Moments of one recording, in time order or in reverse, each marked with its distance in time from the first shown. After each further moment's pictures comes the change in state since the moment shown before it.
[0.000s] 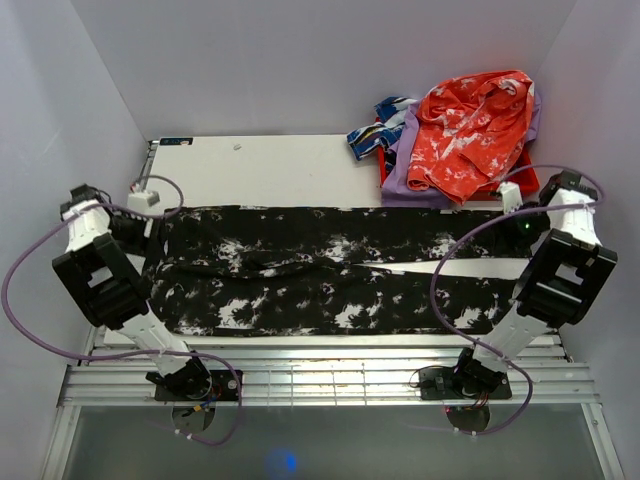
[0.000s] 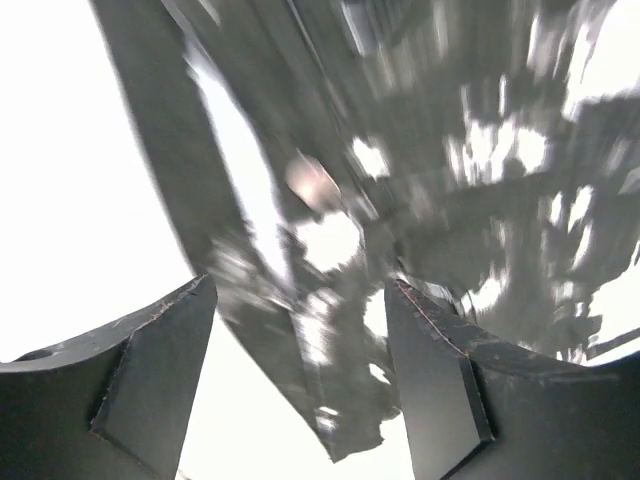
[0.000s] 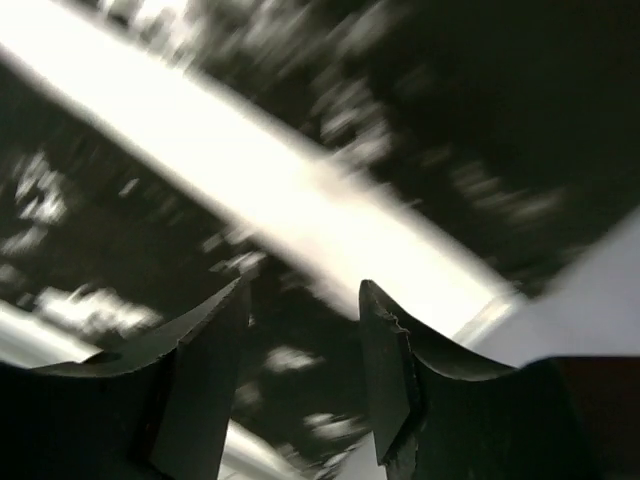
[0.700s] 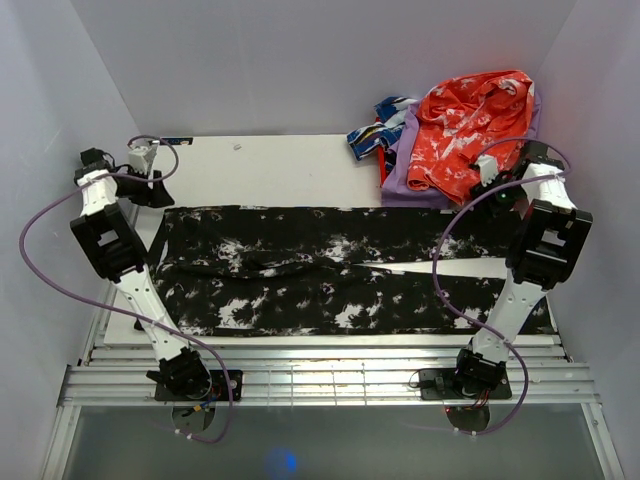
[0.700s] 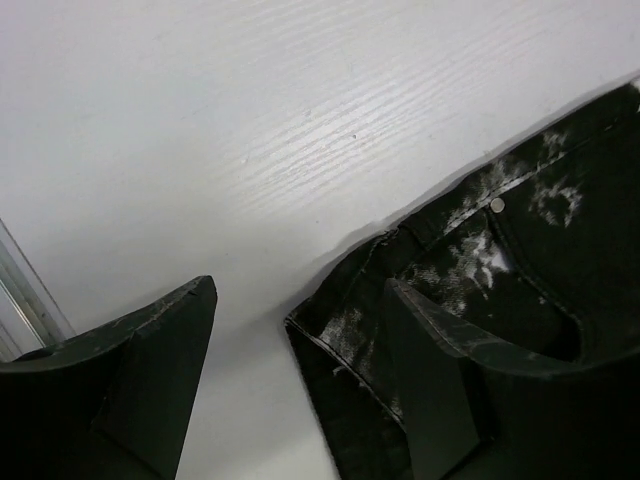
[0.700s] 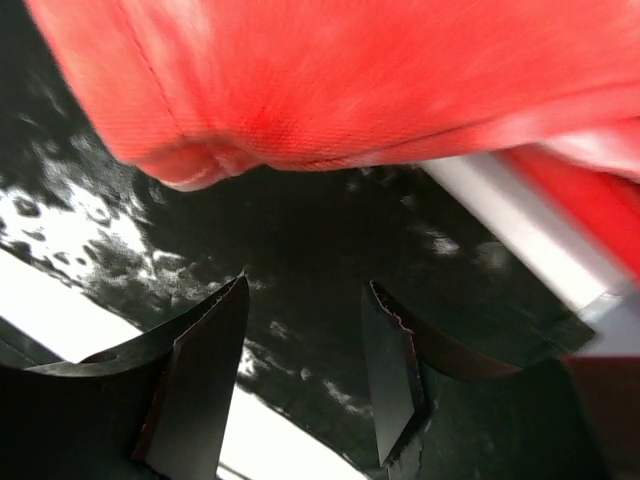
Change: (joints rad) left arm -0.074 0.624 0.781 0.109 0.322 -0.154; right arm 0.159 0.338 0.374 0.129 -0.053 0.092
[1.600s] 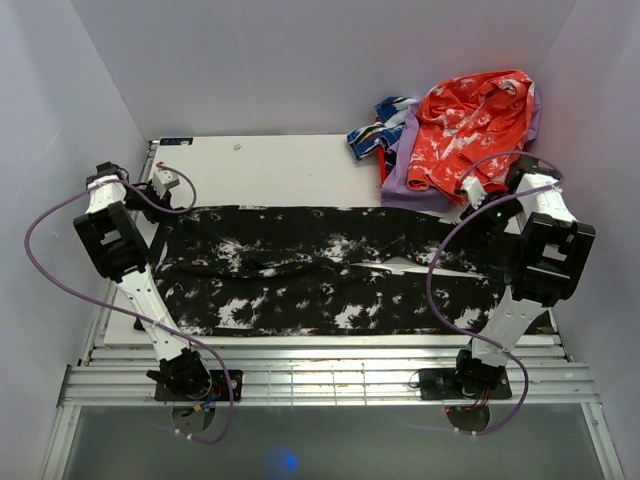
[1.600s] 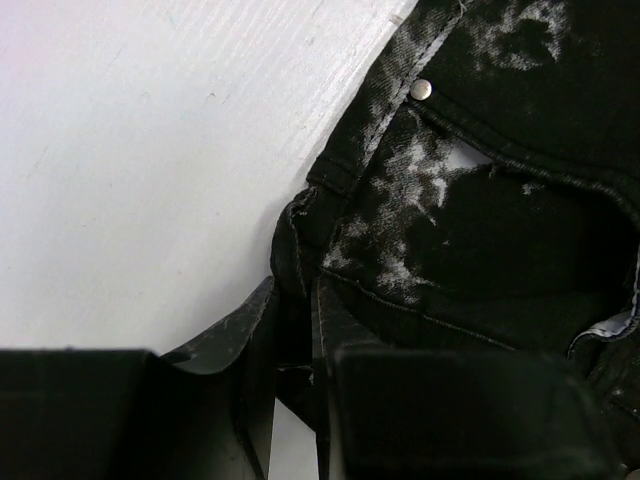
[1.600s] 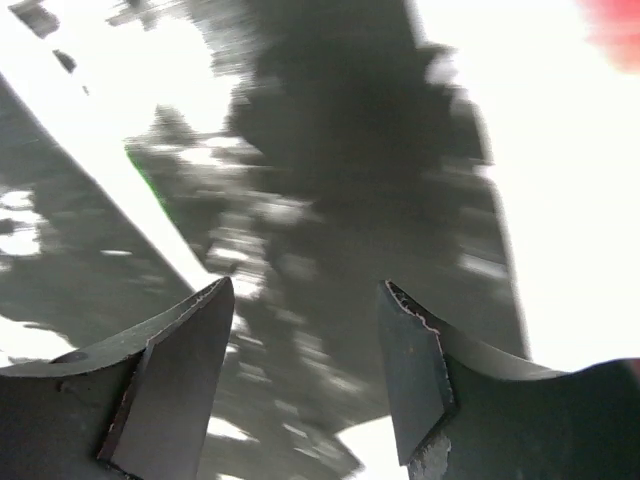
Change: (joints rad) left arm -0.024 -0.016 -0.140 -0.109 -0.001 0.647; right arm 0.045 -0.178 -0.282 -0.137 0.063 -0.255
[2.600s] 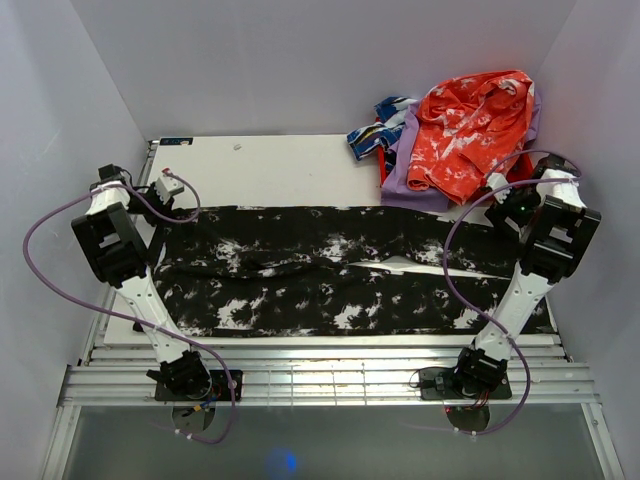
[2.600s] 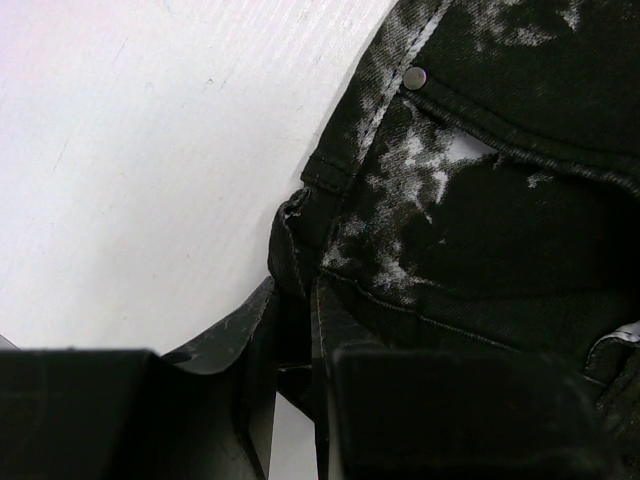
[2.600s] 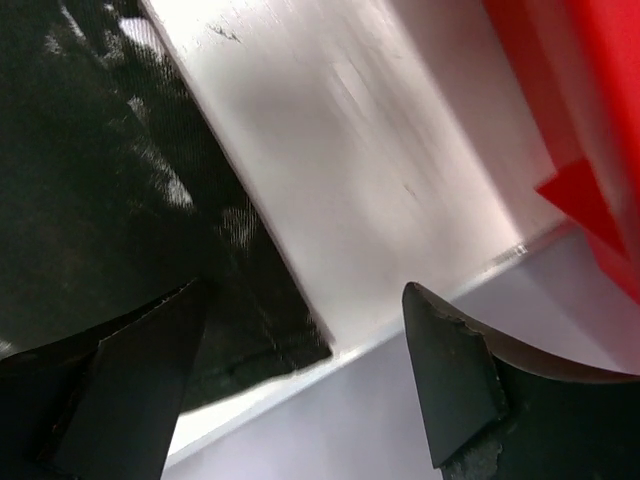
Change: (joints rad) left arm -0.011 -0.126 -0.204 0.188 -0.068 0.047; right arm -0.165 0.322 0.367 0.101 0.066 -0.174
